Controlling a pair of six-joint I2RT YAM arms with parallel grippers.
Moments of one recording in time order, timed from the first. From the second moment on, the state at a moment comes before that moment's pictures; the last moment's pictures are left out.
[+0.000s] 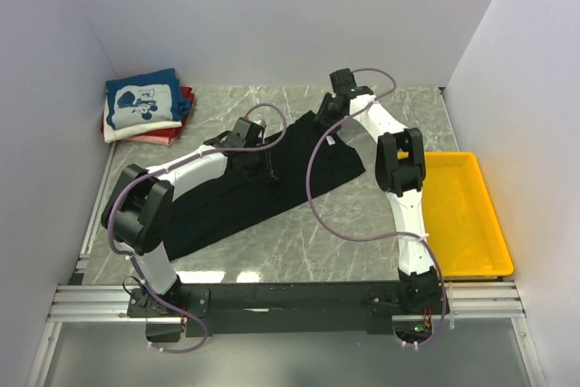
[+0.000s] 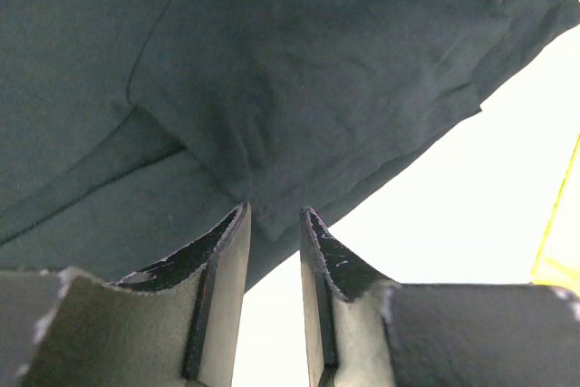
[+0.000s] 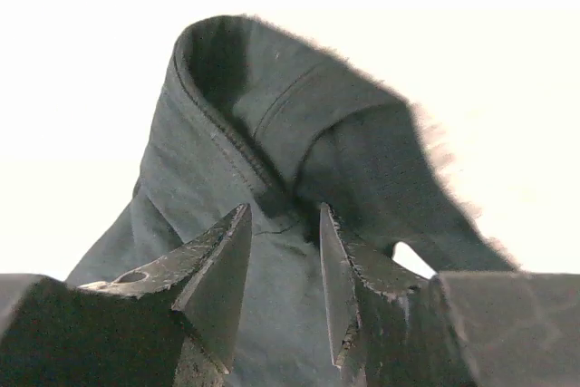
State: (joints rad) left arm -0.53 1.74 1.17 -0.35 0.18 -0.65; right arm 0.28 2.44 2.13 -0.69 -0.15 0.68
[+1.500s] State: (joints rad) left arm -0.68 1.59 0.88 -0.49 -0.25 -0.61; right arm 0.41 1.93 1.29 -0.51 0.03 0.69
